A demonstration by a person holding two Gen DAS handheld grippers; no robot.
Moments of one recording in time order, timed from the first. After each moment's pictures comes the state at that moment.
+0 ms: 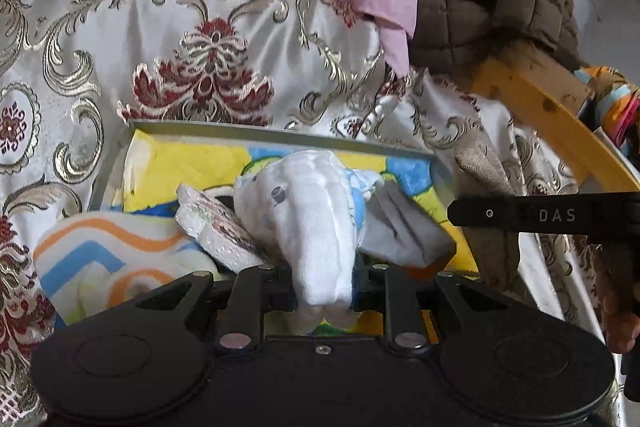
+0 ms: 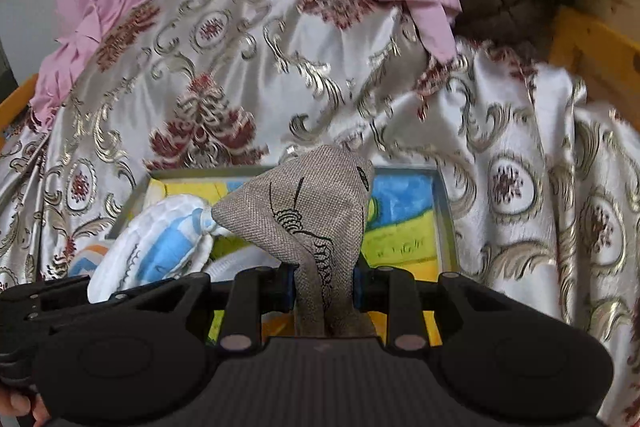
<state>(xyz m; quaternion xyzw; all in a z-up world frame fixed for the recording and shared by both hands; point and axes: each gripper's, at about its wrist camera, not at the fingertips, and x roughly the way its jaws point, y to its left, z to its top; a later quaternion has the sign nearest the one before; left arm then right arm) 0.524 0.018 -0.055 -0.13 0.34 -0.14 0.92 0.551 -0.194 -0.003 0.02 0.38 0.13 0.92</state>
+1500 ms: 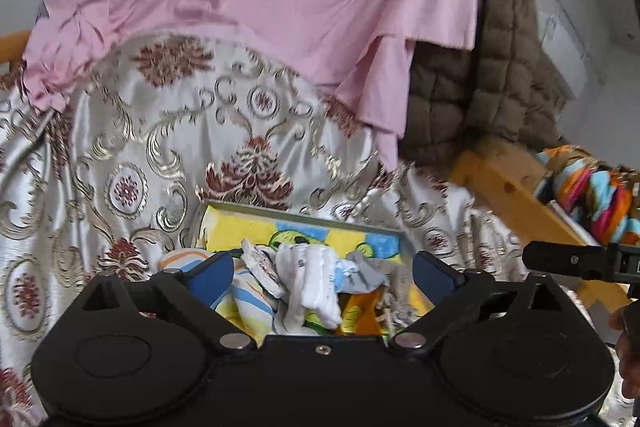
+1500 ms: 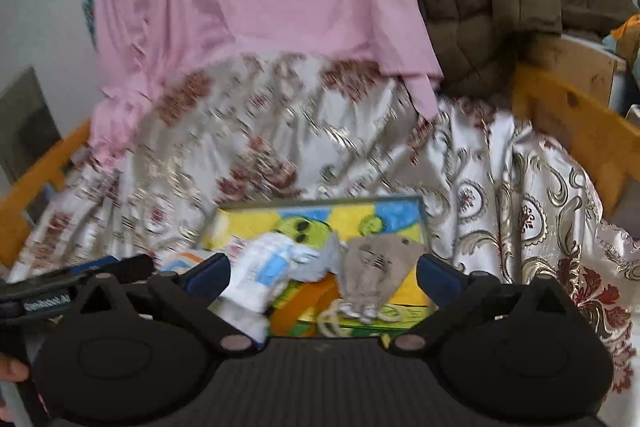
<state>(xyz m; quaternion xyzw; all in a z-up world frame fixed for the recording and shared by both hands) 0.363 0.044 0.068 -0.15 0.23 -0.08 0.96 0.407 -0.224 0.093 0.06 0.30 0.16 0.94</state>
